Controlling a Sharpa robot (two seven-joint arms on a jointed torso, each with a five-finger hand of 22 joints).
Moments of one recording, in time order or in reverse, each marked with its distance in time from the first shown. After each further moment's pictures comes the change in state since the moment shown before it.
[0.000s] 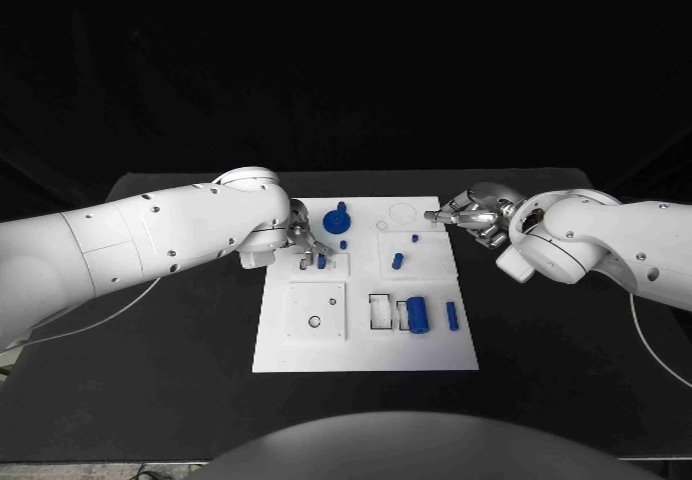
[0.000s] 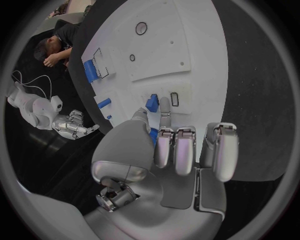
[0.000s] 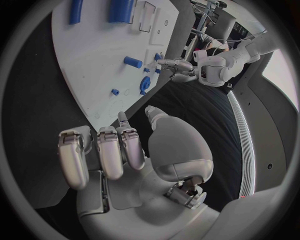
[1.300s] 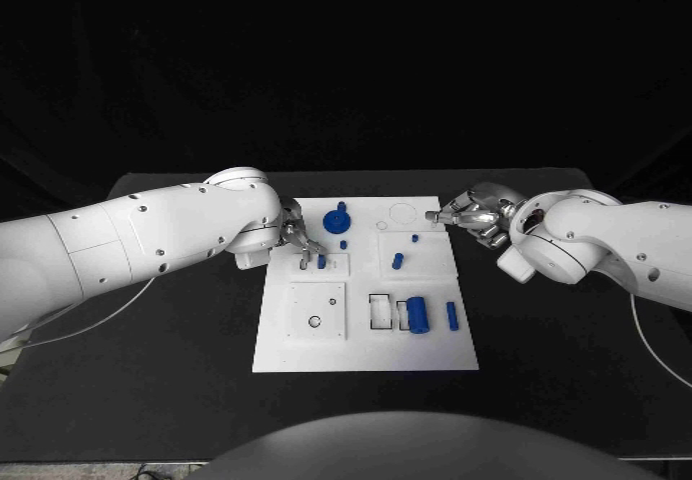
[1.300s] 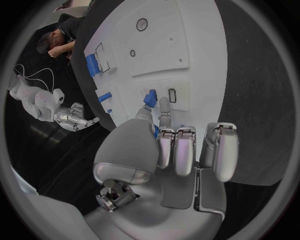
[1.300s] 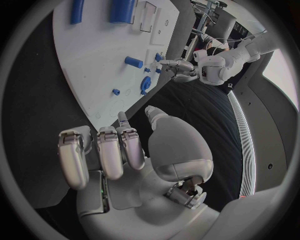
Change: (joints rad) left arm 0.000 -0.030 0.000 0.009 0.034 -0.042 0.026; left_hand 0.175 0.017 0.025 -0.005 0.004 0.011 -0.004 -0.023 0.021 -0.002 -0.005 0.000 0.004 0.000 -0.008 0.000 0.000 0.000 0.000 0.000 0.000 0.000; right arm -0.001 -0.002 0.000 -0.001 0.000 0.000 -0.001; right_hand 0.000 0.000 0.000 0.000 0.000 0.000 0.000 0.000 0.001 0.000 0.000 0.000 0.000 0.000 0.000 0.000 0.000 0.000 0.000 0.000 0.000 0.000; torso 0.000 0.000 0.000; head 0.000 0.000
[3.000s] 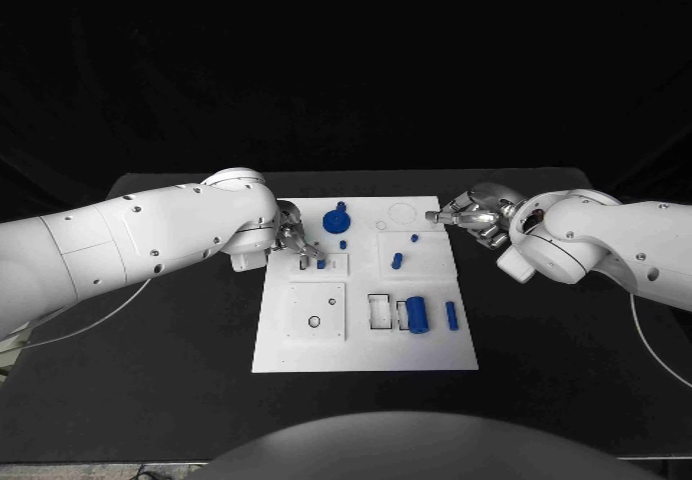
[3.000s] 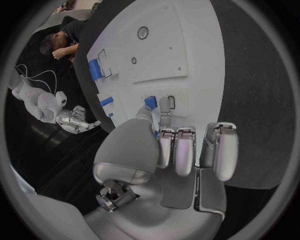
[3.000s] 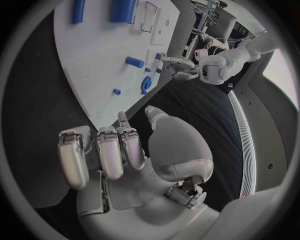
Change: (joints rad) left arm 0.000 -0.013 0.000 0.010 0.015 0.045 0.008; left_hand 0.010 -0.011 0.000 0.000 0.000 0.000 0.000 -0.004 0.001 0.000 0.000 0.001 0.008 0.000 0.000 0.000 0.000 0.000 -0.004 0.004 0.000 0.000; right arm 0.000 -0.001 0.000 -0.001 0.000 0.000 -0.002; right_hand 0.000 0.000 0.000 0.000 0.000 0.000 0.000 0.000 0.000 0.000 0.000 0.000 0.000 0.000 0.000 0.000 0.001 0.000 0.000 0.000 0.000 0.000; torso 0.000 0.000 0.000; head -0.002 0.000
